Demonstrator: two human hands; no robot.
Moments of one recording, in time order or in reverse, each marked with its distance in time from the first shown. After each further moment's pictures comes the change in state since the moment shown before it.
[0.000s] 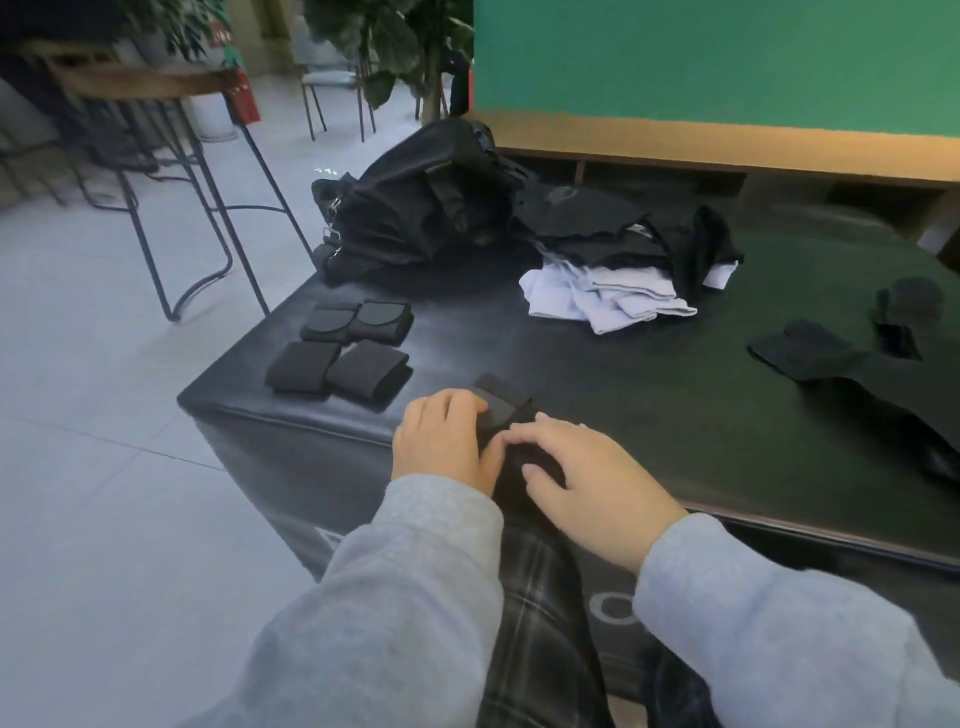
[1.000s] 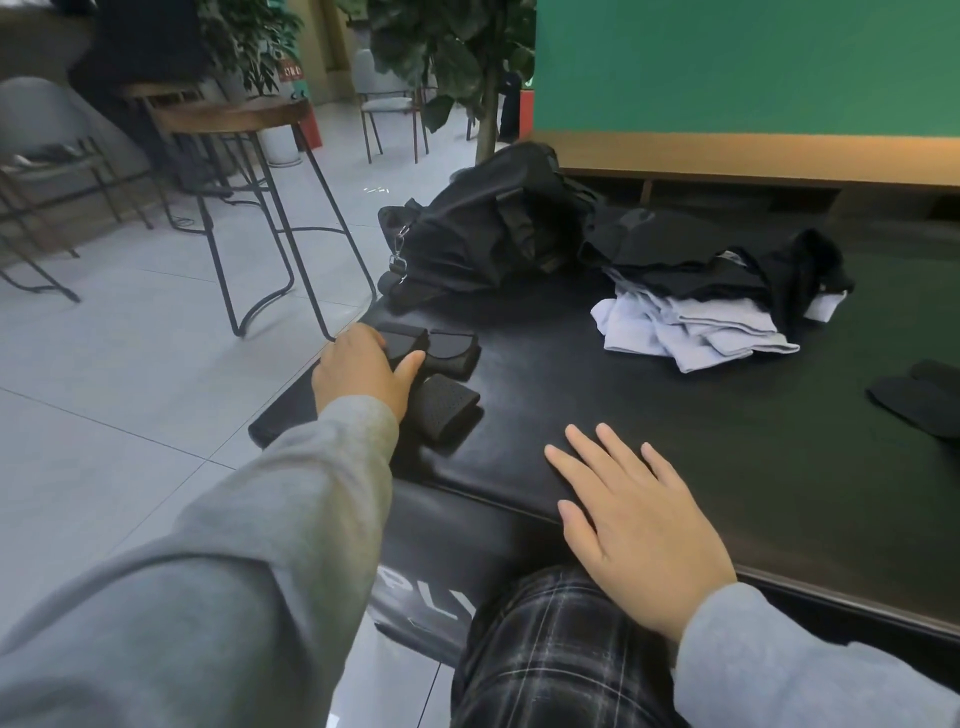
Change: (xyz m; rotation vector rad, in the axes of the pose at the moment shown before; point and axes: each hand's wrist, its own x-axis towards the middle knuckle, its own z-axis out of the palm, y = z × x) left_hand 0.108 -0.116 -0.045 0.046 0.156 -0.458; right_hand 0.036 0.009 0.040 -0.539 0.099 -0.026
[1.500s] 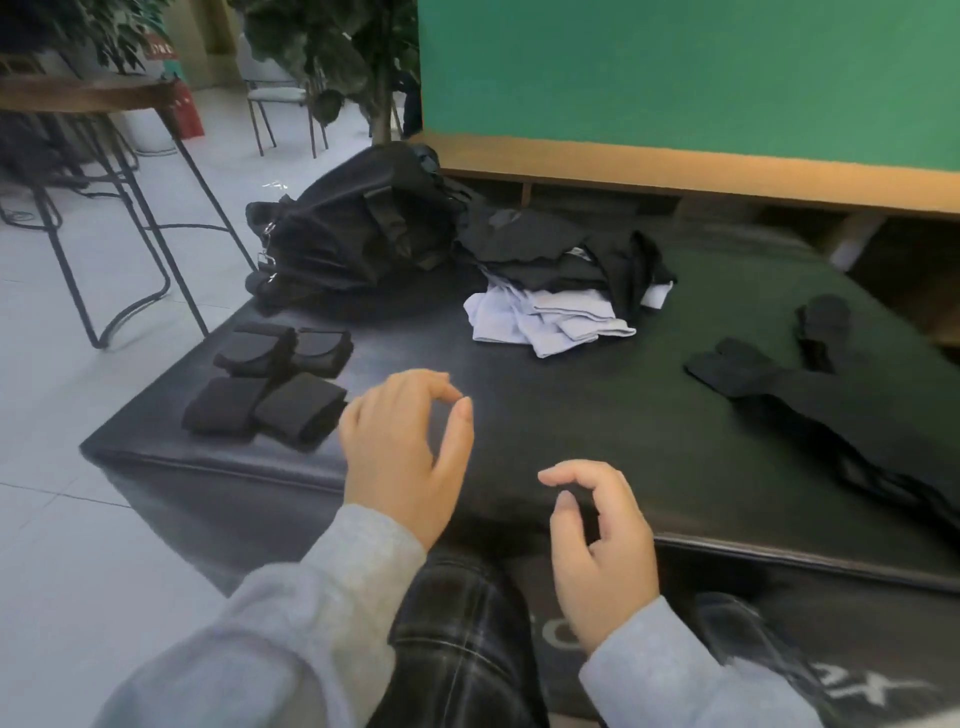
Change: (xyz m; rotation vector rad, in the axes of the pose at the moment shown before) left_hand -0.147 0.084 0.004 -0.485 0.022 0.542; right_hand -0.065 0.017 -0.009 0.947 0.675 0.341
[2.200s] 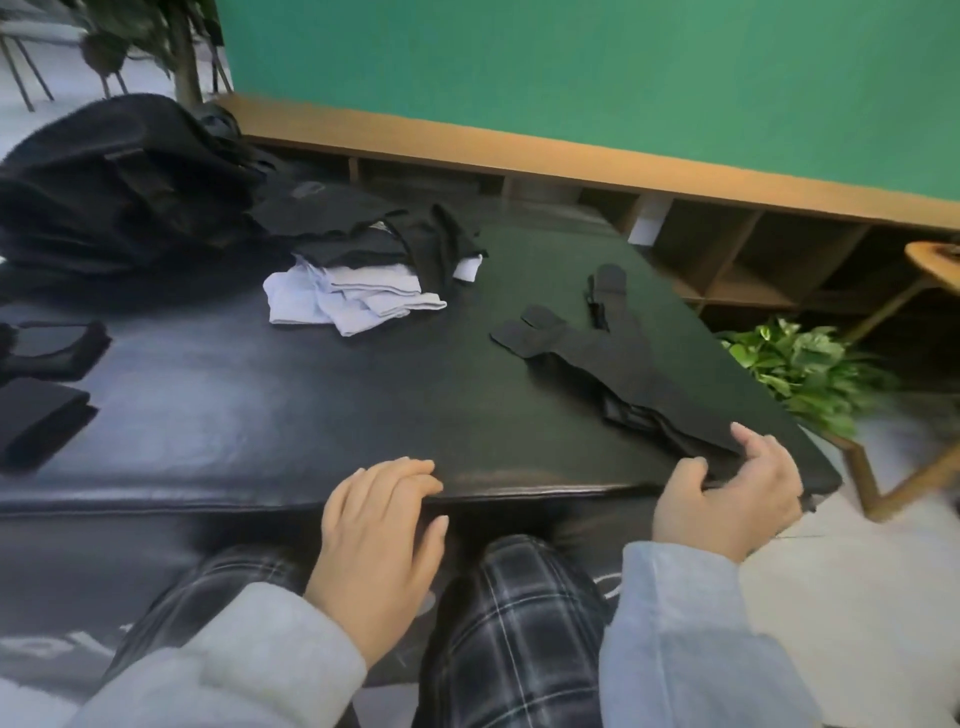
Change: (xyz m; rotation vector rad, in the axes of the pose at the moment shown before) left_hand -0.091 0.062 0.087 0.001 -0.352 0.284; right_hand 0.019 0.074 -0.201 -0.616 0.869 0.228
